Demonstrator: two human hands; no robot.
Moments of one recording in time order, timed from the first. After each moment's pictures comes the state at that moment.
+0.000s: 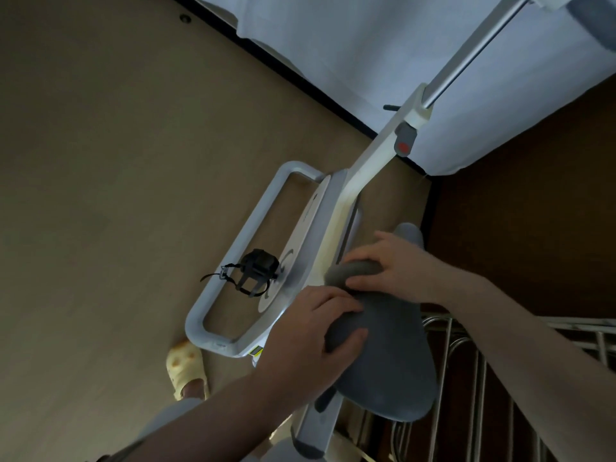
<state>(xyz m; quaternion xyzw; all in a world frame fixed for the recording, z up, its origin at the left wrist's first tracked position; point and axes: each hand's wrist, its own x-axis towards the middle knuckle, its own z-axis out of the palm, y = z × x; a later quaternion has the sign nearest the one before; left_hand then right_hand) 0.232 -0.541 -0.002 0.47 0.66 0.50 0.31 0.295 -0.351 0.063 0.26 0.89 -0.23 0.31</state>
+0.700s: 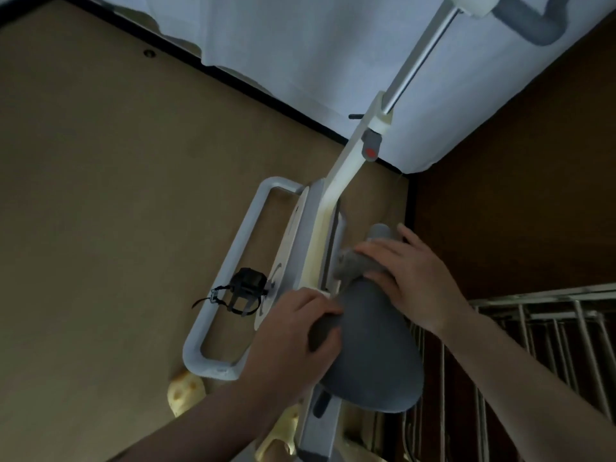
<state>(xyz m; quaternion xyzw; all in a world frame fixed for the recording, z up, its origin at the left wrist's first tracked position) 0.222 -0.537 -0.002 0.51 0.66 0.46 0.29 0.354 -0.370 0.068 0.26 0.96 -0.04 0.05</state>
